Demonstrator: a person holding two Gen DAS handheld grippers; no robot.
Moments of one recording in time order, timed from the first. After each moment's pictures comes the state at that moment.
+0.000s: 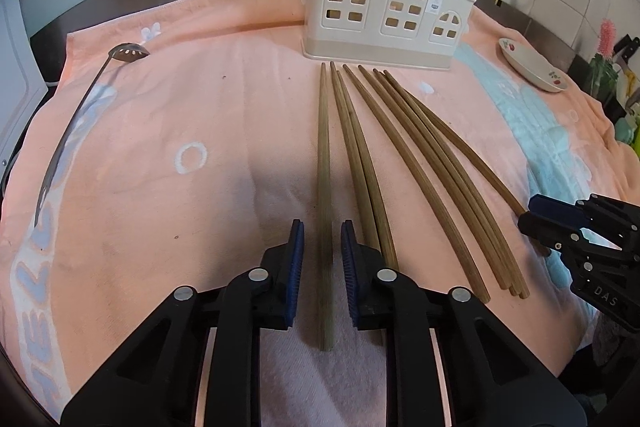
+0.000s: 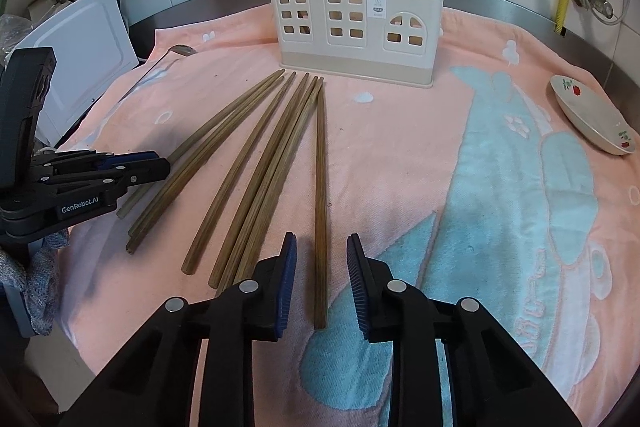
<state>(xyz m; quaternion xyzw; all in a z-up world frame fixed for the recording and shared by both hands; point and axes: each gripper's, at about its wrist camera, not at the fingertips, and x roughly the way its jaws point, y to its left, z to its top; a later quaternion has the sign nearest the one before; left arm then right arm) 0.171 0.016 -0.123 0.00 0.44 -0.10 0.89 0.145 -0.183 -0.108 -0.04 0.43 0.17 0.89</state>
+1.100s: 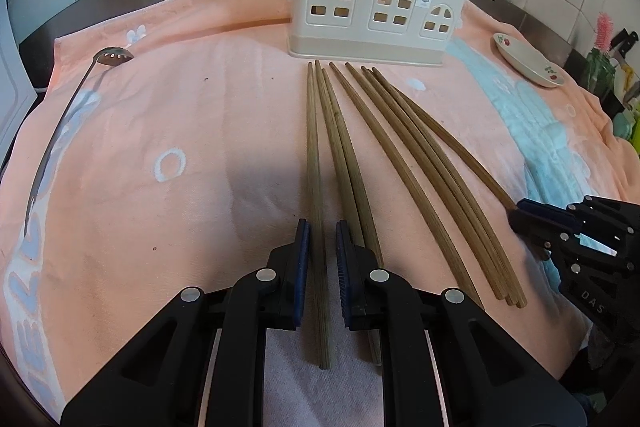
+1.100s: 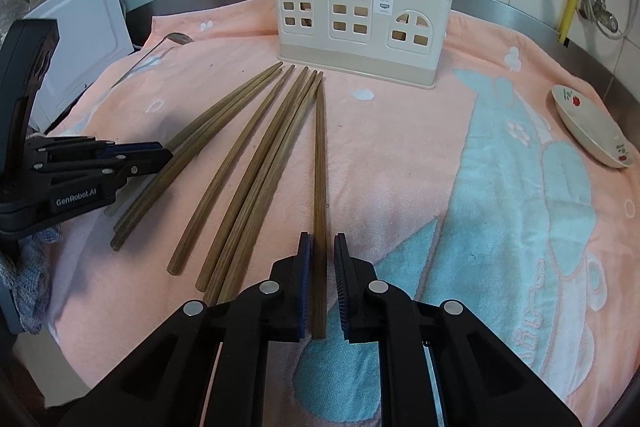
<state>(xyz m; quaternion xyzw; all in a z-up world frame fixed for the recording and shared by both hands) 0.179 0.006 -0.128 0.00 0.44 -0.11 0.89 0.151 -0.177 -0.114 -0.07 0.43 0.16 0.89</state>
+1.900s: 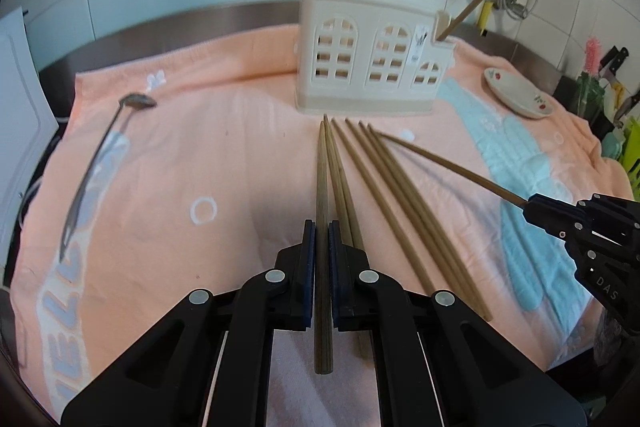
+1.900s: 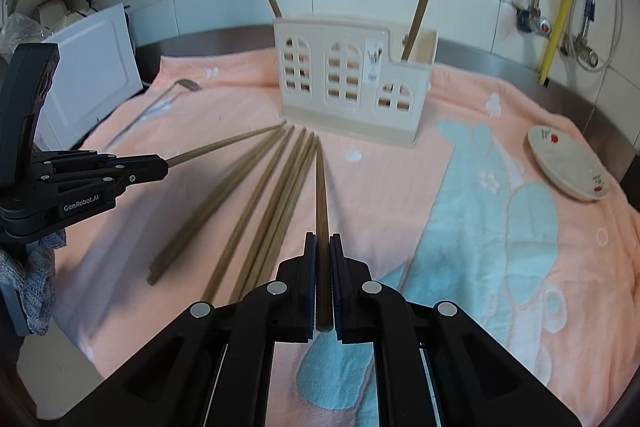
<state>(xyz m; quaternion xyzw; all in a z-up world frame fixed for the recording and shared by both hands) 0.162 0.015 -0.075 0.00 0.38 -0.11 0.92 0.136 -0.185 -0.059 -0.06 0.37 0.16 0.91</state>
